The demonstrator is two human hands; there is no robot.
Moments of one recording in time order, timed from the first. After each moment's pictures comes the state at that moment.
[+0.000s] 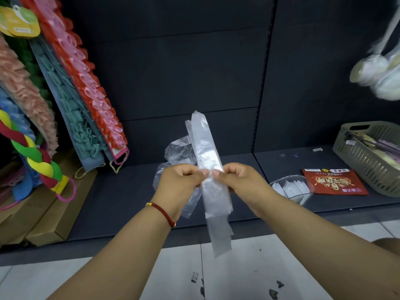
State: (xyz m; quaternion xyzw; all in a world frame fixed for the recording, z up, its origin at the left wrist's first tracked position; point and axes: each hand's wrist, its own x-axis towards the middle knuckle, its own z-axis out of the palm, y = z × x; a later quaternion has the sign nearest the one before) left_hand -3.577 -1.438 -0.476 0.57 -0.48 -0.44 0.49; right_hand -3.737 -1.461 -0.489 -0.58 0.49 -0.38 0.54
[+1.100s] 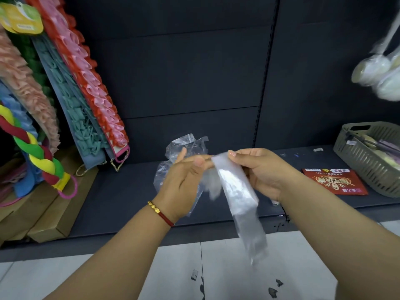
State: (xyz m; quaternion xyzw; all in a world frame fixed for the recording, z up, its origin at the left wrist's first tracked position) left_hand -3.576 -1.425 -0.468 0.41 -0.73 -0.28 0.48; right_hand -3.758 -1.465 -0.449 -0.50 0.43 -0.38 0.65
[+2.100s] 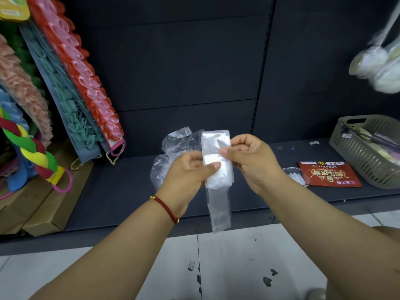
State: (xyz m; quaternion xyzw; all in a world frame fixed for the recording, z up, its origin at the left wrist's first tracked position) left_hand -3.596 -1.428 -0.472 0.50 -0.46 -0.52 0.52; right_hand -3.744 -1.463 -0.464 -0.46 0.42 -0.53 0.57
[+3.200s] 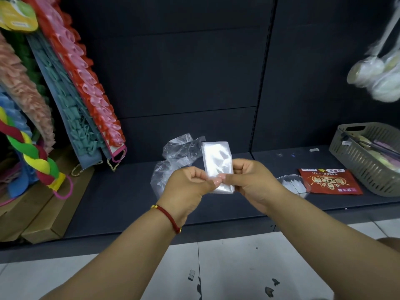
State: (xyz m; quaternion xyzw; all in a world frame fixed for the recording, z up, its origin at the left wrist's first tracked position) left_hand -3.592 -1.422 -0.471 0.60 -0.47 -0.46 0.45; right_hand -3.749 -1.452 -0.474 -0.52 0.42 -0.42 0.62
